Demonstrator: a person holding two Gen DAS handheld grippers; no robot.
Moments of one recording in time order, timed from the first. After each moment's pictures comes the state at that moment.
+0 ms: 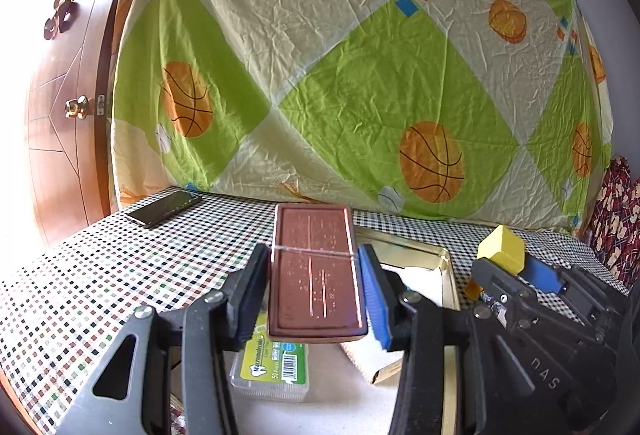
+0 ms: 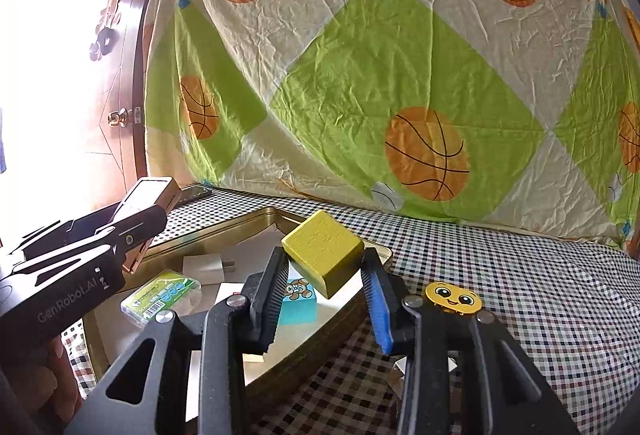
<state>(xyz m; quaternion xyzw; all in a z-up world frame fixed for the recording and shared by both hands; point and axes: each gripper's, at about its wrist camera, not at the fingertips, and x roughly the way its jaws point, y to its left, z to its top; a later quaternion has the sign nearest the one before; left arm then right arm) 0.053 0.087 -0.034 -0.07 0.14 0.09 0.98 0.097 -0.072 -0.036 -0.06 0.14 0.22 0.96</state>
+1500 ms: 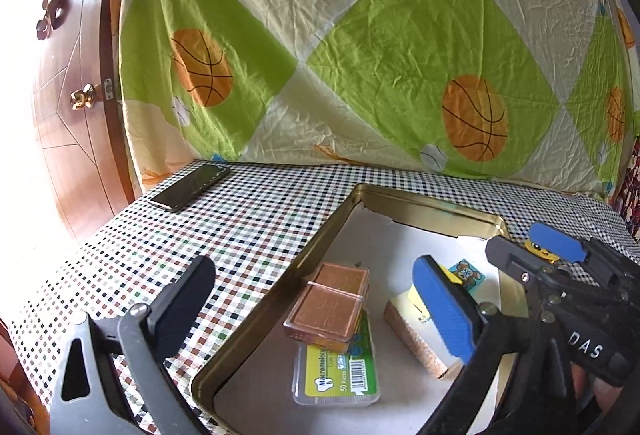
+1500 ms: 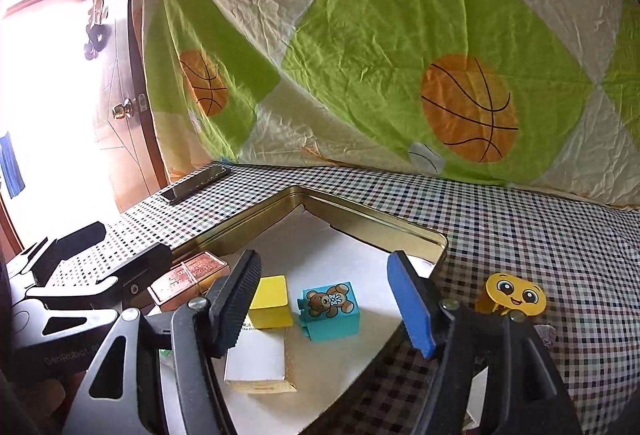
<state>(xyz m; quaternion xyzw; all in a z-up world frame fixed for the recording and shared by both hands) 0.082 0.115 -0.032 -0.04 0.23 0.13 0.96 0.142 -0.053 -0.034 -0.02 0.22 0.26 0.94</state>
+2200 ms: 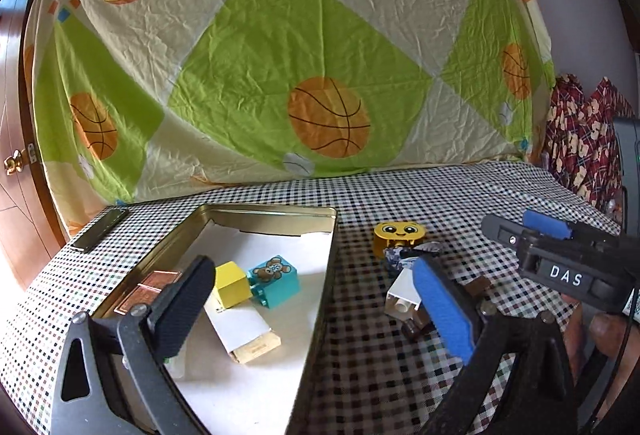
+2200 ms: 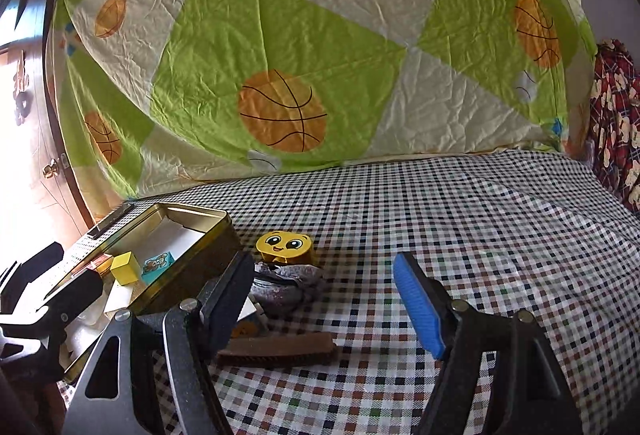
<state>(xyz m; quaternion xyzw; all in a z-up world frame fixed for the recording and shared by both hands) 0.068 -0.031 -0.025 0.04 0.20 0.00 0.98 0.117 -0.228 -0.046 0.06 0.23 0.12 0.96</state>
